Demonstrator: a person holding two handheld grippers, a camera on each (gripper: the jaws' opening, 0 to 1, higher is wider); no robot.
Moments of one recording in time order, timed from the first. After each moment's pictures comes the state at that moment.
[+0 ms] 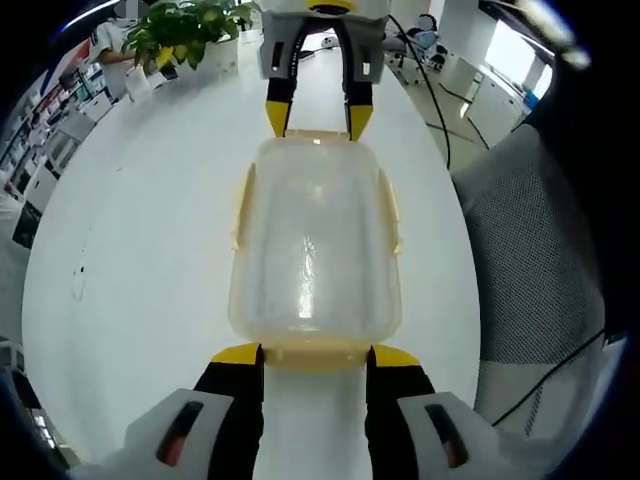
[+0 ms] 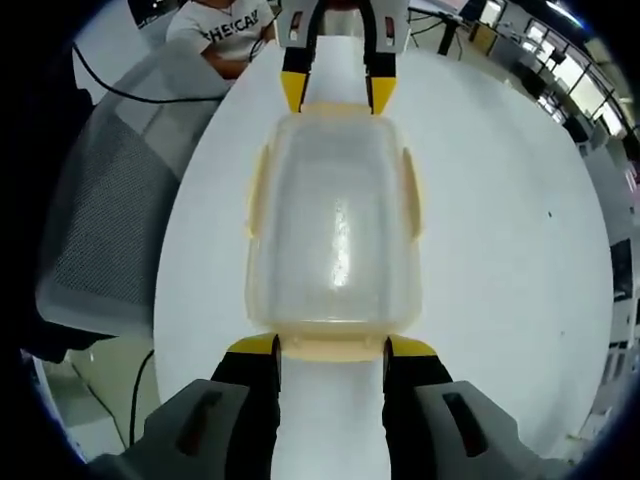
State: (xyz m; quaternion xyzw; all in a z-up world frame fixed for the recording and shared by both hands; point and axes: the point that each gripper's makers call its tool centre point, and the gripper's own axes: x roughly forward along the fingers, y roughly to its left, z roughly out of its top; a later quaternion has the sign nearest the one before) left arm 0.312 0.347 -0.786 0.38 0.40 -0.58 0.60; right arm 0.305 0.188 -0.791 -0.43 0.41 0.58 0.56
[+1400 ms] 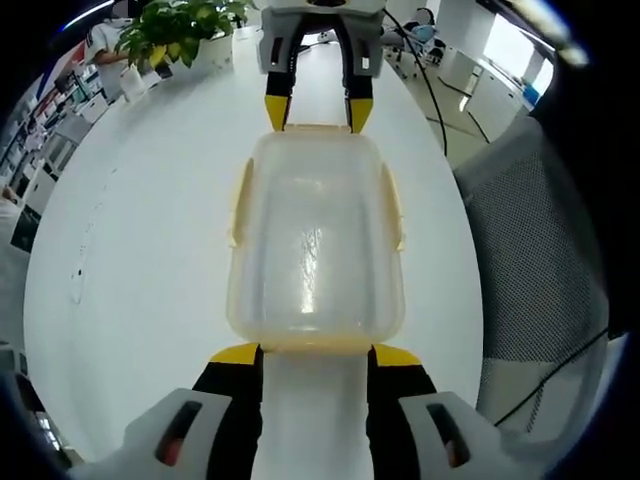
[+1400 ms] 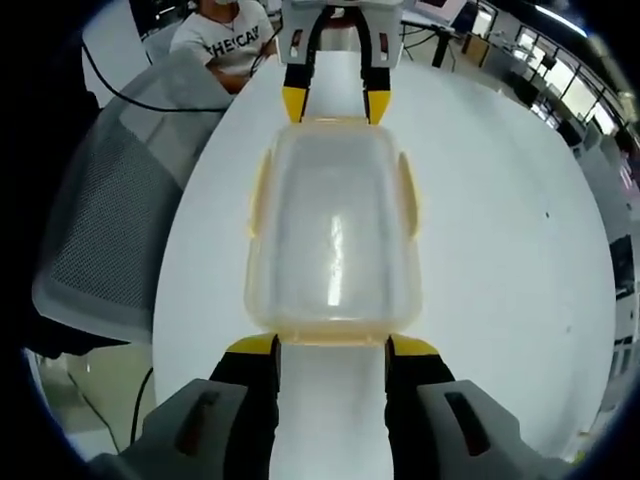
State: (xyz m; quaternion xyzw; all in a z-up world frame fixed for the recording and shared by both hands) left arm 0.308 0.345 -0.792 0.39 0.40 -0.57 0.60; right arm 0.300 0.185 -0.794 -0.40 0.39 0.59 0.58
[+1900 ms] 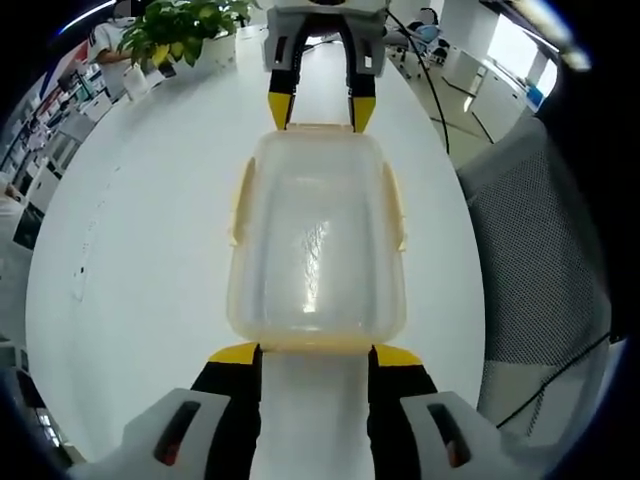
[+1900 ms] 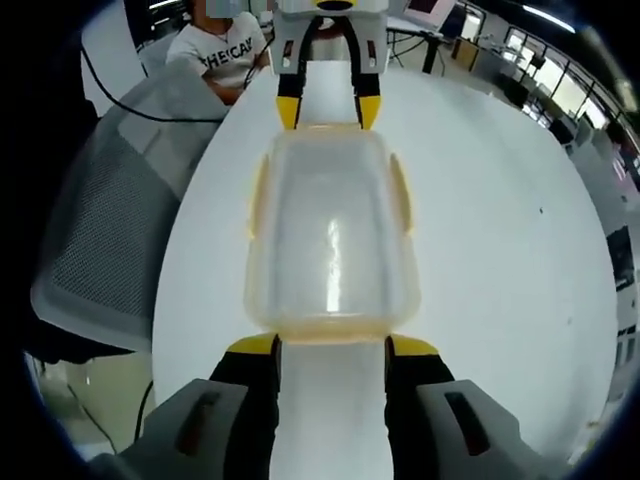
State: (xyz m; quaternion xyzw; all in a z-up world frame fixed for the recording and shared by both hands) left arm 0.307 0.345 -0.792 0.39 0.40 -0.57 0.60; right arm 0.299 0.183 -0.793 -0.37 0.38 0.59 0.61
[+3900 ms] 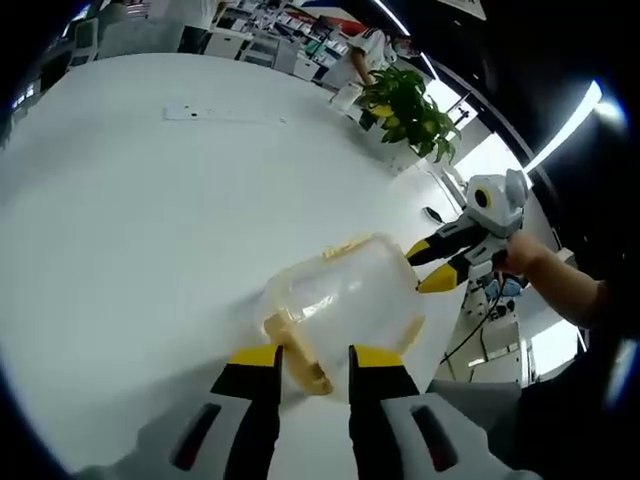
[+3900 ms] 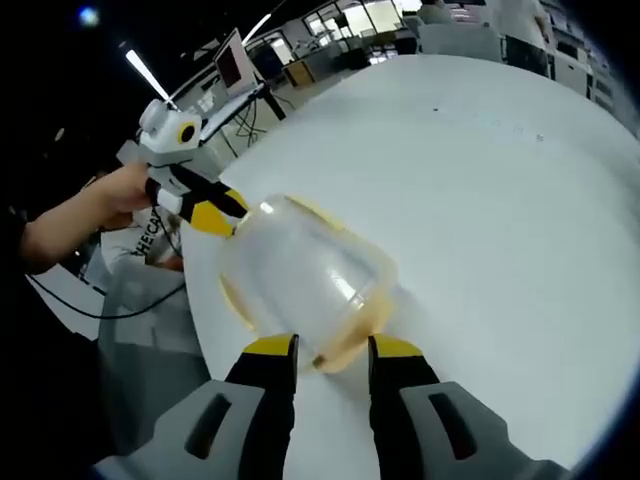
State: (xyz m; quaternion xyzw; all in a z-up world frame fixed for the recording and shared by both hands) left arm 0.310 0.347 -0.781 -0.08 0.50 -0.37 0.78; right arm 0.298 0.189 -0.780 -0.01 0.49 0.44 0.75
